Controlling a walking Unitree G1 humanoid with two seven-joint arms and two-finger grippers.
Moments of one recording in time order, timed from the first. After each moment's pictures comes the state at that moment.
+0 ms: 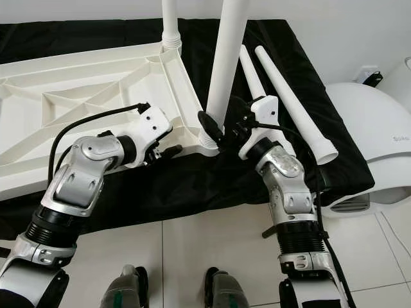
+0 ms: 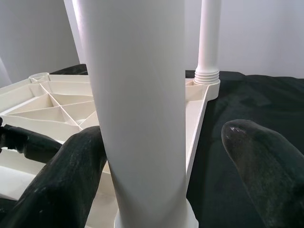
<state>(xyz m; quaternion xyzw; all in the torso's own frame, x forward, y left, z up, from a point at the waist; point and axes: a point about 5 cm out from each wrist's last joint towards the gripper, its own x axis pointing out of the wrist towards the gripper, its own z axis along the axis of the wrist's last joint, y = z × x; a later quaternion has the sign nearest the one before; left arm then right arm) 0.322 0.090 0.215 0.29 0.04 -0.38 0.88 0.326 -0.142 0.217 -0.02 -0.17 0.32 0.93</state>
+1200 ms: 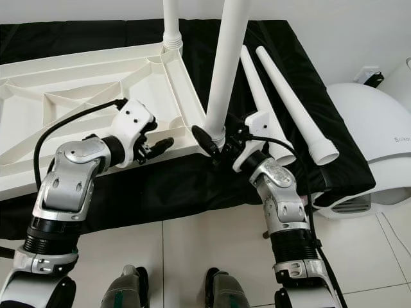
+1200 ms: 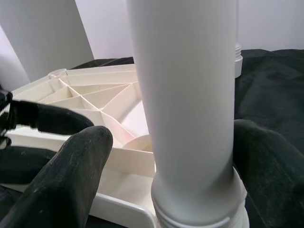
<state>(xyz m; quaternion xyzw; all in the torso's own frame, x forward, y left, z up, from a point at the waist) 0.316 0.111 0.215 0.19 0.04 -0.34 0.92 0.321 -0.130 0.192 0.03 -0.14 0.34 0.93</state>
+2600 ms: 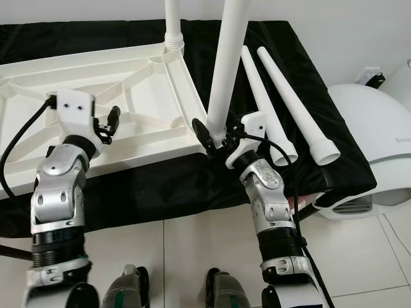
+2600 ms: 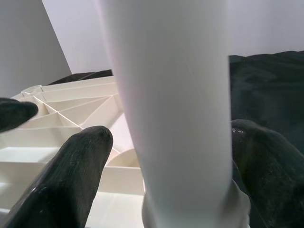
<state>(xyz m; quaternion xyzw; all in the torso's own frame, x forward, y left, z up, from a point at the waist) 0.318 0.167 0.215 0.05 -0.06 -0.01 1.00 0.330 -0.121 0.188 0.05 -0.17 0.28 0.94</state>
